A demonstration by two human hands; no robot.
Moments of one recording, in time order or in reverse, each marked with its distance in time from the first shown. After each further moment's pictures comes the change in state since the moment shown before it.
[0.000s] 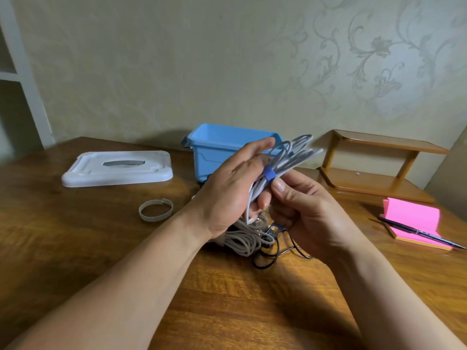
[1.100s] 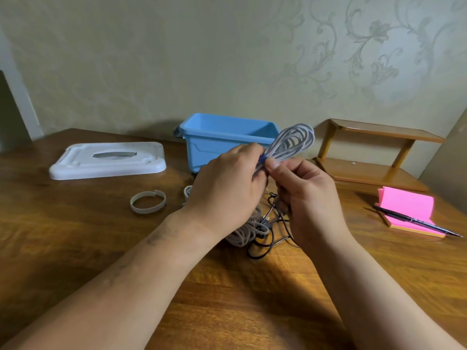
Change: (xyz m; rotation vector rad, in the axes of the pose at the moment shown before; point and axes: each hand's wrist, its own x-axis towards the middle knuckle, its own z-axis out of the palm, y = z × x) left_hand 0.004 -0.012 0.004 1.147 0.236 0.410; right_hand -0.001 0.004 0.016 -0.110 0.518 -0.078
